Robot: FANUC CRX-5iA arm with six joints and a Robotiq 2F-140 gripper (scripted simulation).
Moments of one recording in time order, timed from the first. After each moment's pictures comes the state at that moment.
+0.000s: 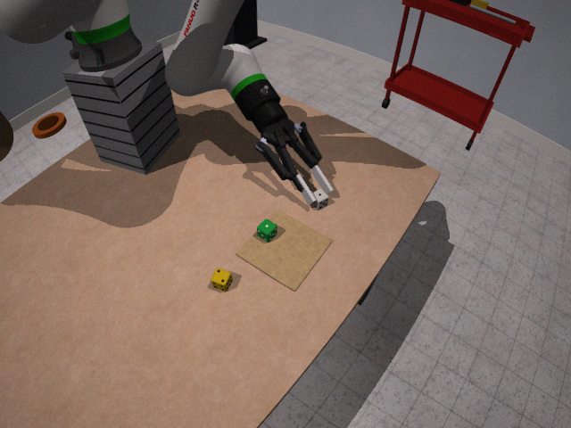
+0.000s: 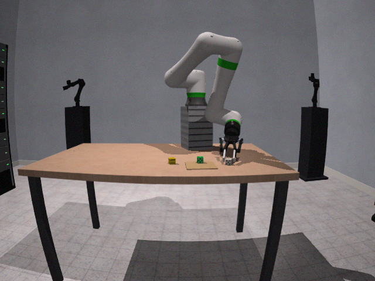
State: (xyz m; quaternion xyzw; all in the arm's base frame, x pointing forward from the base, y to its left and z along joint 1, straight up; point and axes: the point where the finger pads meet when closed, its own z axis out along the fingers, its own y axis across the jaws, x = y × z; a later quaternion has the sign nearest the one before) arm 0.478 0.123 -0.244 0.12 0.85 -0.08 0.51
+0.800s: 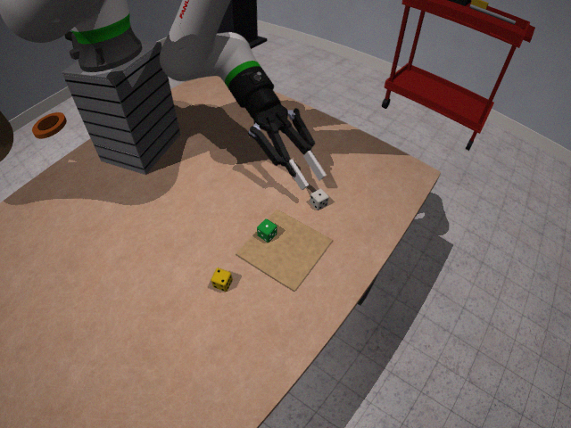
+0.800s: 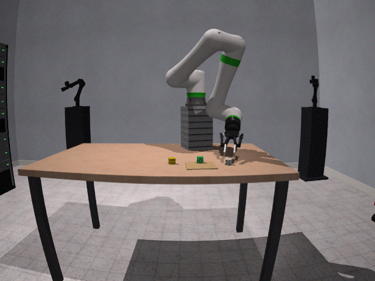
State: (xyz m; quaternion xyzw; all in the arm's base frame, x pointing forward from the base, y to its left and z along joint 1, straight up) arm 0.453 0.132 -0.221 0.12 0.85 -0.08 0.51
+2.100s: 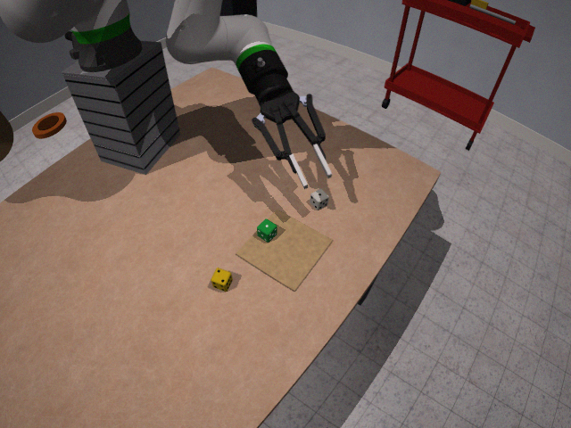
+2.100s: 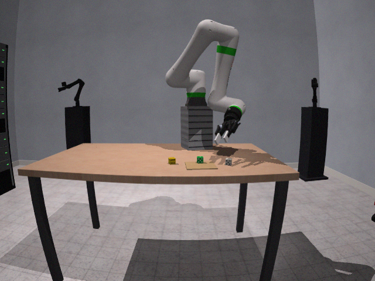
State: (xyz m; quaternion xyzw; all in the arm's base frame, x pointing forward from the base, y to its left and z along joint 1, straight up) arm 0.489 0.084 -0.152 0.33 0.77 -0.04 0.54
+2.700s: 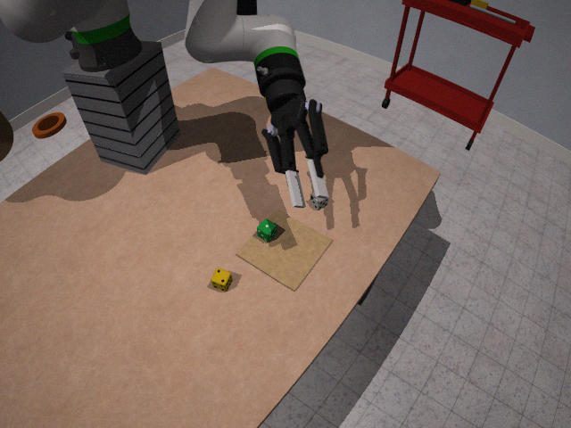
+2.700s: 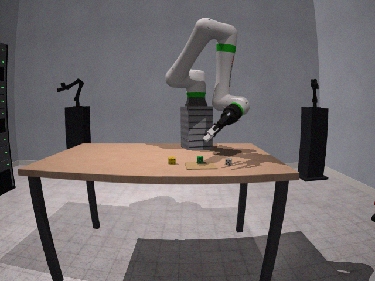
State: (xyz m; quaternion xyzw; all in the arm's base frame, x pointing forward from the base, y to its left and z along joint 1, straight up) arm 0.519 0.022 -0.129 0.58 0.59 0.03 0.55
